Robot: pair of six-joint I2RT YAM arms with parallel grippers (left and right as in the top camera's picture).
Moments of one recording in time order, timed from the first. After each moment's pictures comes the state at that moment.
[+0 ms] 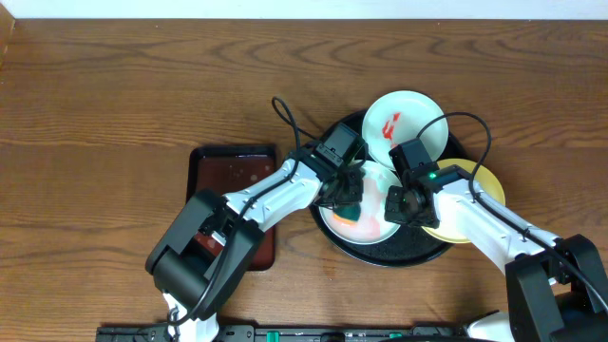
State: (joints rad) left arm -0.70 1.92 1.17 -0.45 0.28 -0.70; right arm 0.40 1.61 0.84 -0.68 0.00 0.60
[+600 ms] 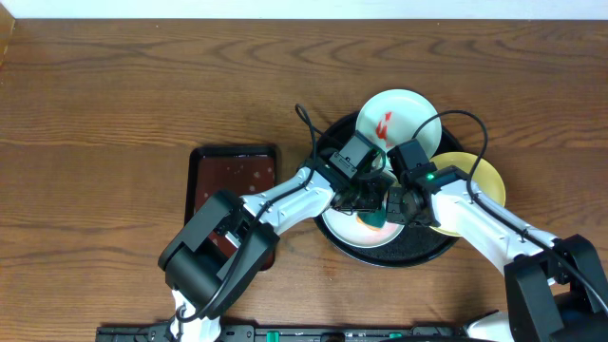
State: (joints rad) left arm -0.76 1.96 1.17 -0.31 0.39 -0.70; right arm 0.41 1.61 0.84 -0.68 0.06 0.57
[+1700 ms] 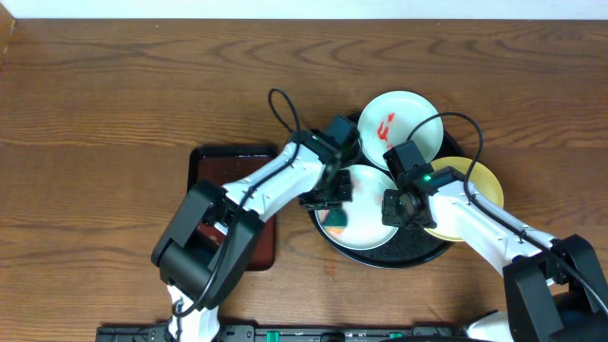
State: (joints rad) left arm -0.67 1.97 1.31 -0.79 0.25 -0.69; right arm 0.43 1.61 0.84 -0.68 0.01 0.55
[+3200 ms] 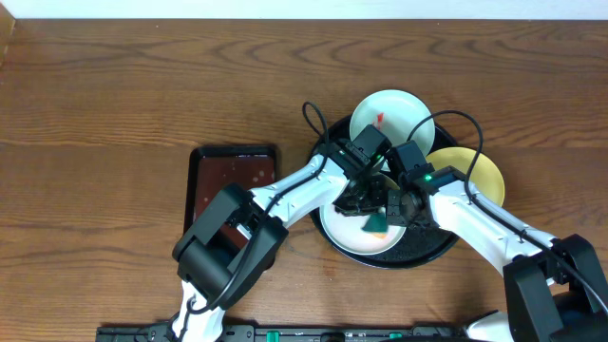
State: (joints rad) left arm -0.77 2.03 1.34 -0.64 0.38 -0.80; right arm 0.42 1.61 0.84 -0.68 0.07 0.52
